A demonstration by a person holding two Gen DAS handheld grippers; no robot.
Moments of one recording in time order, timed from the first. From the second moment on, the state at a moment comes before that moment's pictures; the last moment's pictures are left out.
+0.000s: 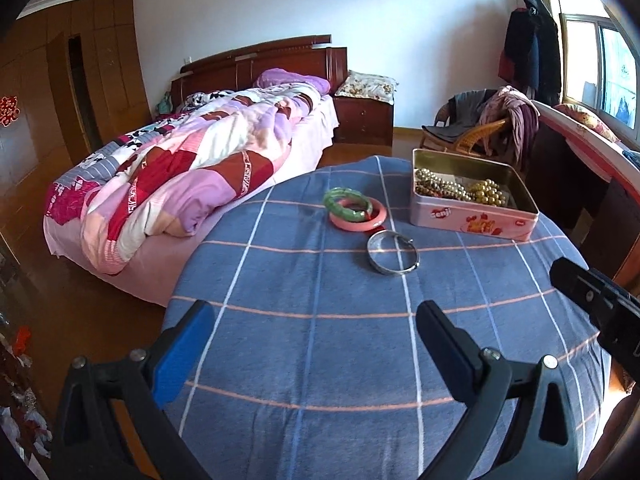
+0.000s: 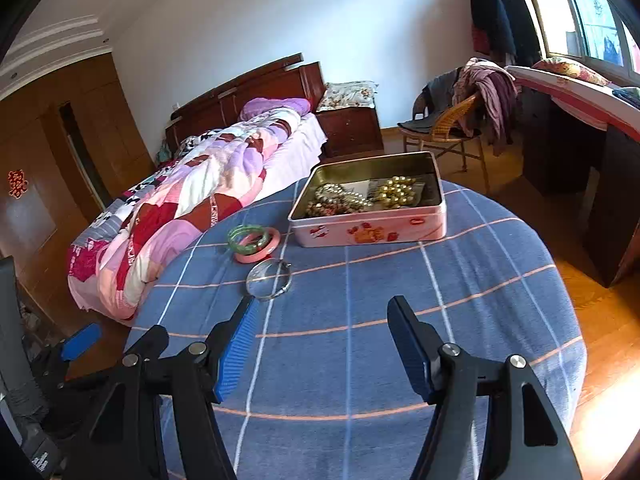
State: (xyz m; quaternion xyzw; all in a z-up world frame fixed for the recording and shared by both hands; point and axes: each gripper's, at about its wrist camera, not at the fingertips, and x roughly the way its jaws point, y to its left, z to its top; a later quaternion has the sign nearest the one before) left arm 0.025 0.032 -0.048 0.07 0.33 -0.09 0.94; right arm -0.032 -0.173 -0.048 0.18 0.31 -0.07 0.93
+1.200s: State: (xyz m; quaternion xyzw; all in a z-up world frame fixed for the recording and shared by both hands) left arm 0.091 0.070 -0.085 0.03 0.37 -0.10 0.92; right arm 0.119 -0.148 -0.111 0.12 0.40 -0.01 0.91
